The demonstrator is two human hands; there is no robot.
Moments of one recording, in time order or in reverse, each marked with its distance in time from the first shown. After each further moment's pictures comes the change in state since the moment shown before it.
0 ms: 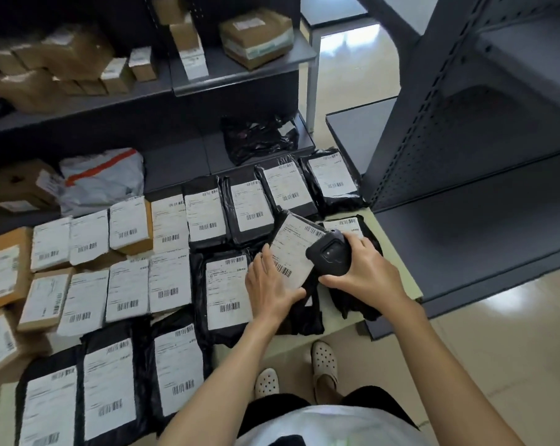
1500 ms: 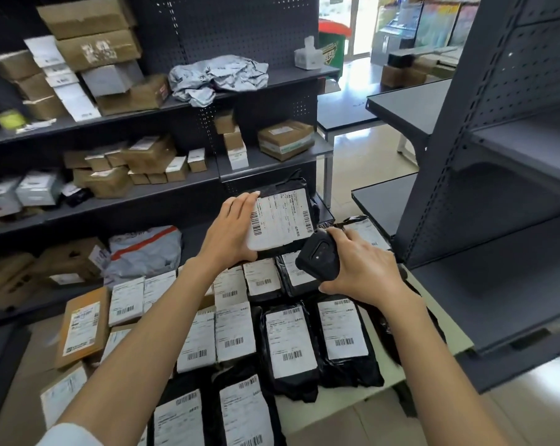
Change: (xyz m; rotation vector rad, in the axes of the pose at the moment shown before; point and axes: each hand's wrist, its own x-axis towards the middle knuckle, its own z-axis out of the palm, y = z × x) left_hand 0.080 -0.050 -0.296 0.397 0.274 0.653; right_hand -0.055 -0.186 -0.055 -0.203 0.201 -0.245
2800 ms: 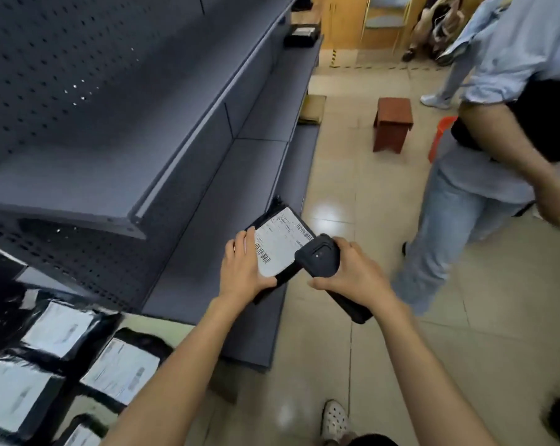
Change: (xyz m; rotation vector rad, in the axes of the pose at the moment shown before) left_hand 0.069 0.595 0.185 -0.335 -0.366 0.647; right_hand -0.298 0.405 -0.022 0.457 0.345 1.131
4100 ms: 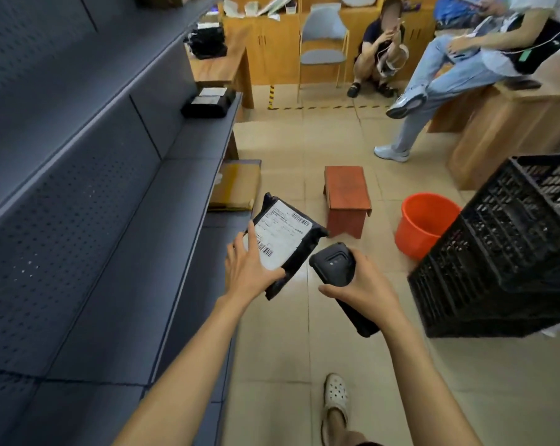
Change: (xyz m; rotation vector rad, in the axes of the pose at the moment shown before) left_hand 0.949 0.337 0.153 -0.154 -0.051 0.066; right_hand 0.838 0.228 -0.401 0.183 0.217 0.170
